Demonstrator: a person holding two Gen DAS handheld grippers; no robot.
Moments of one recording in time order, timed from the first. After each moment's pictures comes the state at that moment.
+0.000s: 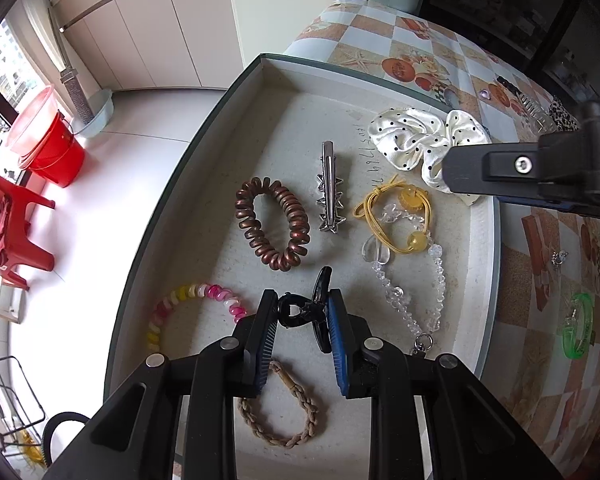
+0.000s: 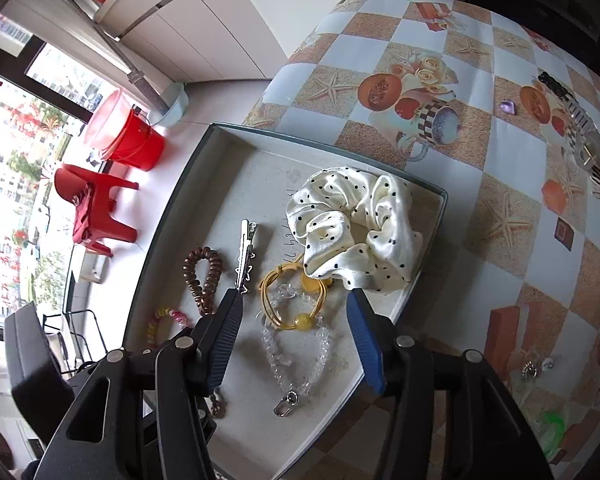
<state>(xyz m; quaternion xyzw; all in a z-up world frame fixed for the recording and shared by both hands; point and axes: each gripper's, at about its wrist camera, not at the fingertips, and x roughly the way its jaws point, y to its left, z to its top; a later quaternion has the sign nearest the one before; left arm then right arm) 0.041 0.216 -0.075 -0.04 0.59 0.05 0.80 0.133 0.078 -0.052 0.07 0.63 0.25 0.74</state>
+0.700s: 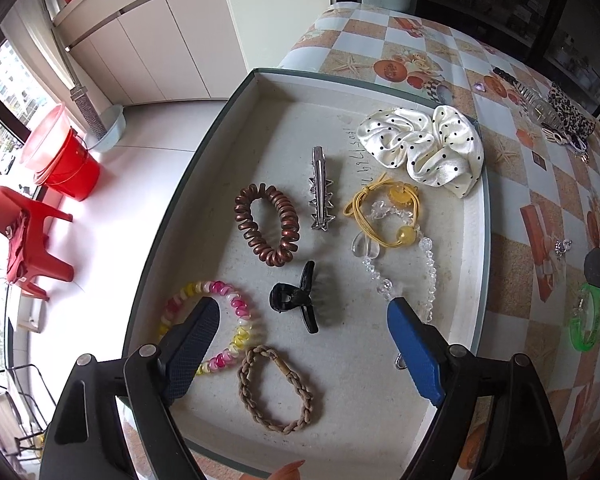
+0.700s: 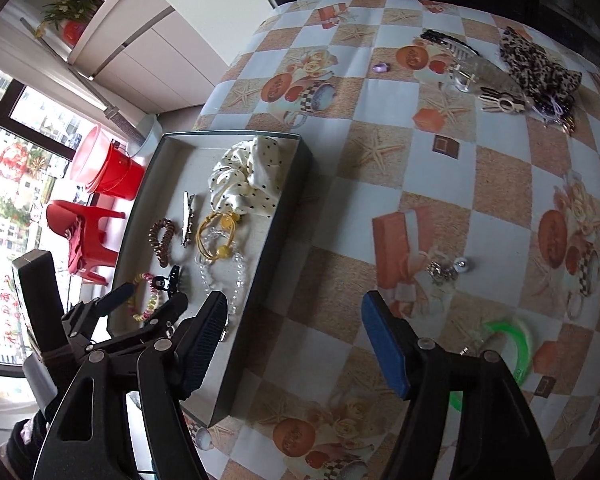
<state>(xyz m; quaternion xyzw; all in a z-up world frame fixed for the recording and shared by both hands) 0.034 0.198 -0.061 0.00 0.58 0.07 0.81 0.077 -0.030 -0.043 0.12 0.62 0.17 0.76</state>
